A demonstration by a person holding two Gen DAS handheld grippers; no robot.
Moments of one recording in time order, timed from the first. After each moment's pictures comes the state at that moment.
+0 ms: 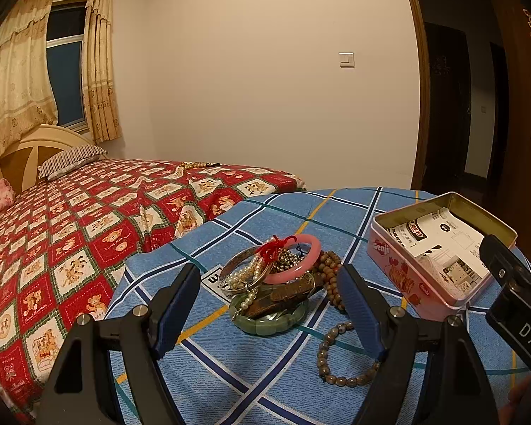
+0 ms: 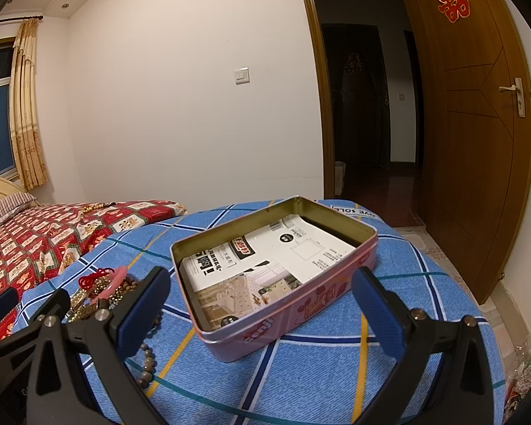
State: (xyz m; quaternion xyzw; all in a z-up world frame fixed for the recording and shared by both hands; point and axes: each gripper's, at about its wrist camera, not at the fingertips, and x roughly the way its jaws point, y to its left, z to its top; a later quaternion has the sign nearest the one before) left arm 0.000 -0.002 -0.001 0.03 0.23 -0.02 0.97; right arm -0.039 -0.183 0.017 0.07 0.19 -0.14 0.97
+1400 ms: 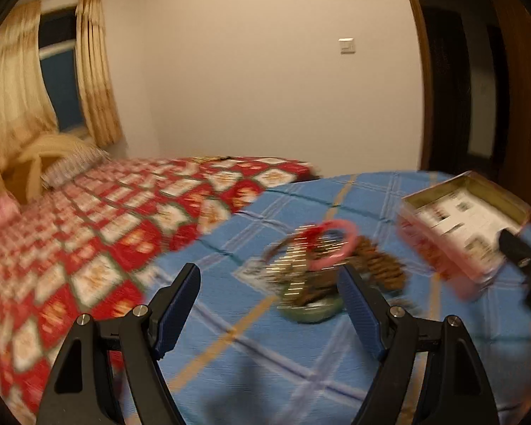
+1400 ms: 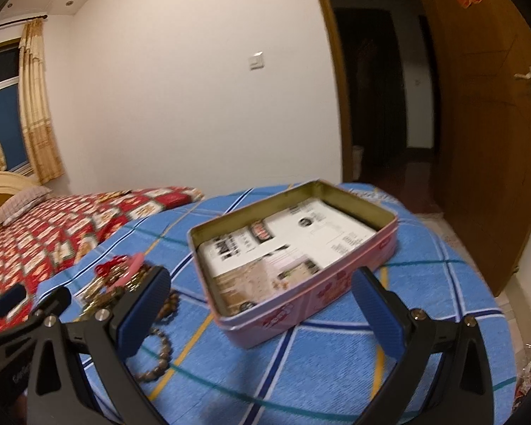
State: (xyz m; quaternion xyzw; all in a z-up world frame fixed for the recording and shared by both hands) left arm 0.000 0.036 0.000 0.08 0.25 0.00 0.97; right arm -0.037 -0.182 0.010 0.09 0.22 -0.09 0.97
